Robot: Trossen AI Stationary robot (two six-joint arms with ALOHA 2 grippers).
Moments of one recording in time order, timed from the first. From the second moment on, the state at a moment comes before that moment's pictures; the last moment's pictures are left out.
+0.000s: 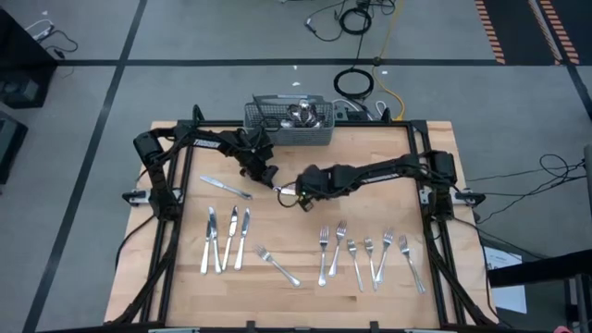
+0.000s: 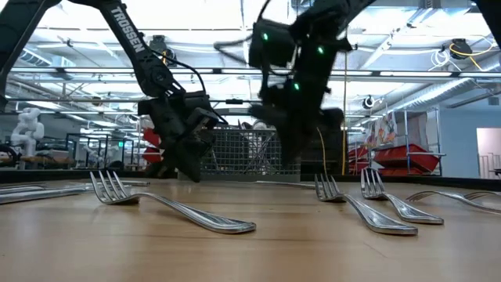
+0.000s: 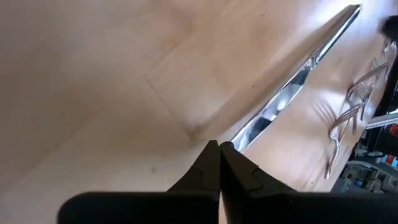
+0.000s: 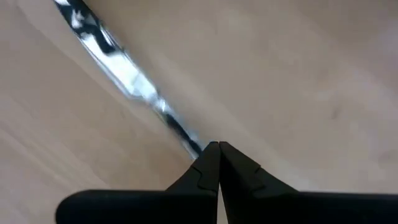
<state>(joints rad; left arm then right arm) 0.60 1.85 0.93 -0.36 0.71 -0.50 -0.06 1.94 1.33 -0.65 0.33 0.77</state>
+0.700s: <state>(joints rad) 0.61 1.84 0.93 -0.36 0.82 -0.52 -0.09 1.97 1.45 -0.73 0.26 0.50</state>
